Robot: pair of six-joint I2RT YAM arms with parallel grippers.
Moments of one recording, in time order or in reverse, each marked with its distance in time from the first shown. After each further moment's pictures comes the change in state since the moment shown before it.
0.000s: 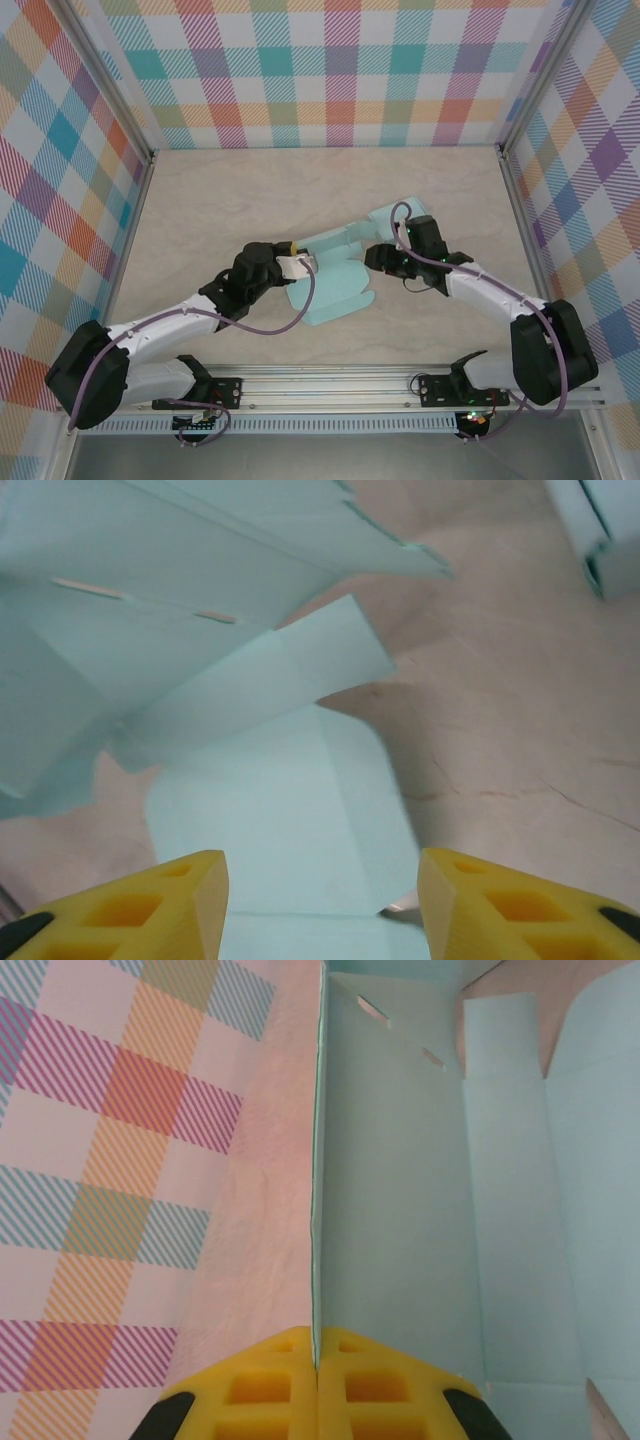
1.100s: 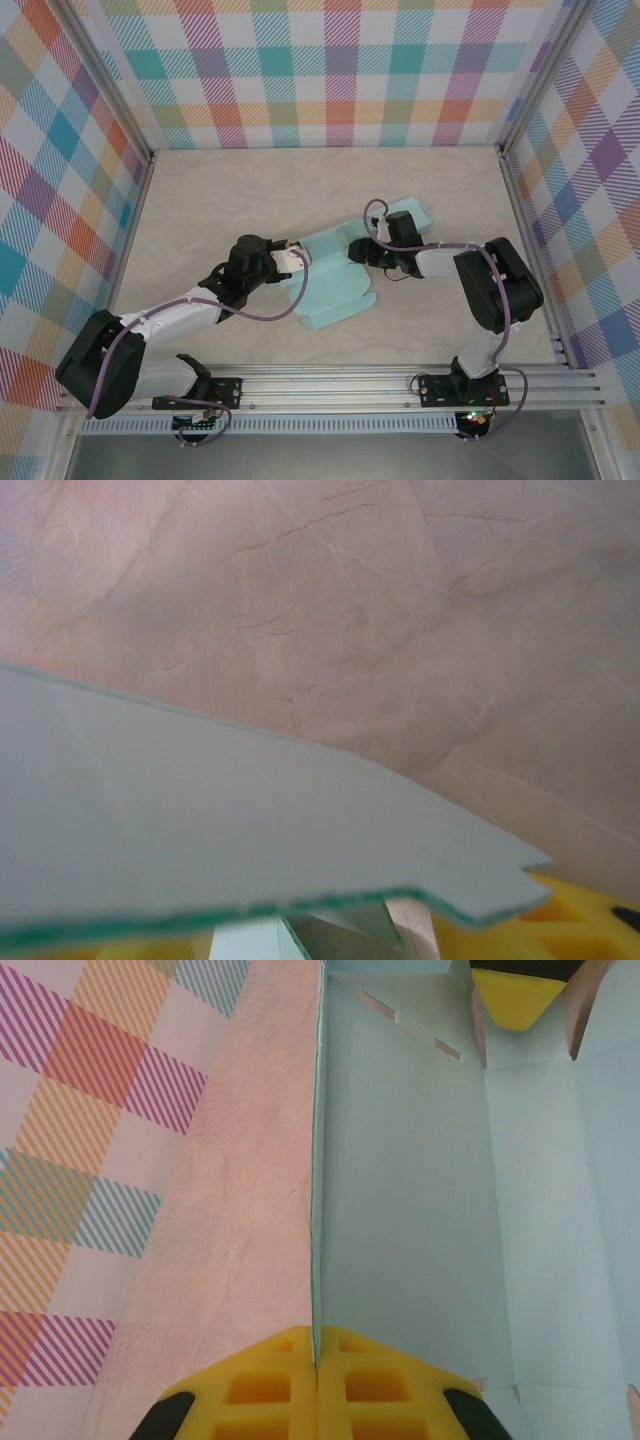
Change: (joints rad) left arm 0.113 0.074 -0.006 0.039 0.146 -0.061; right arm 0.000 0.450 0.122 0.356 -0.074 -0.040
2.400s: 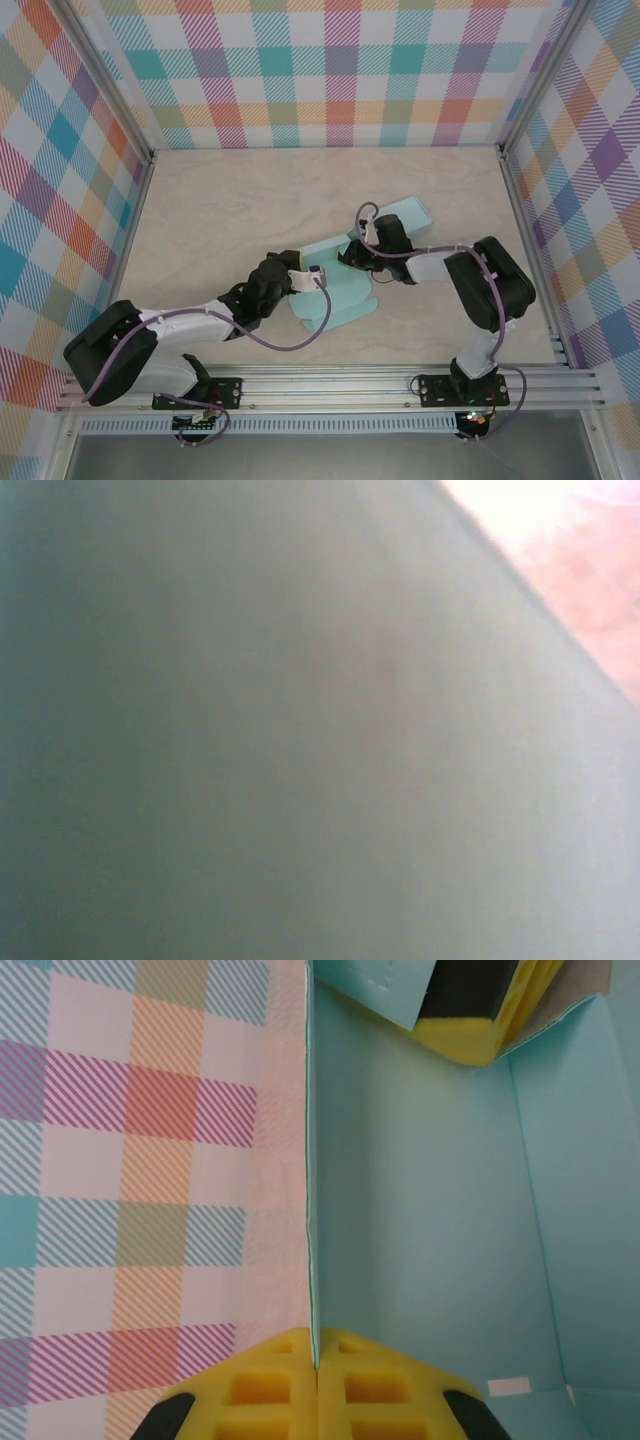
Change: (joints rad) left arm -0.248 0.065 -0.090 0.235 -0.369 0.261; right arm 0.087 0.003 -0.027 0.137 -0.046 0.164
